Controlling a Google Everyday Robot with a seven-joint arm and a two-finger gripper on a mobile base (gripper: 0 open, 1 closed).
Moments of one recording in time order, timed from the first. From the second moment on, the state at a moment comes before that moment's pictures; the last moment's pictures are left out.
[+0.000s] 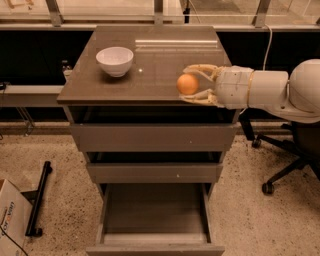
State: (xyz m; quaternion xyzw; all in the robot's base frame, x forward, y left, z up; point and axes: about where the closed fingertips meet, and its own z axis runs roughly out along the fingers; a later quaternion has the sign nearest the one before) arm 0.601 -0.093 0.914 -0.64 0.46 0.04 0.62
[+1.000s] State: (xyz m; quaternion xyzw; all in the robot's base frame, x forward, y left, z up) arm 0.685 -0.122 0.903 -0.60 0.52 0.07 0.61
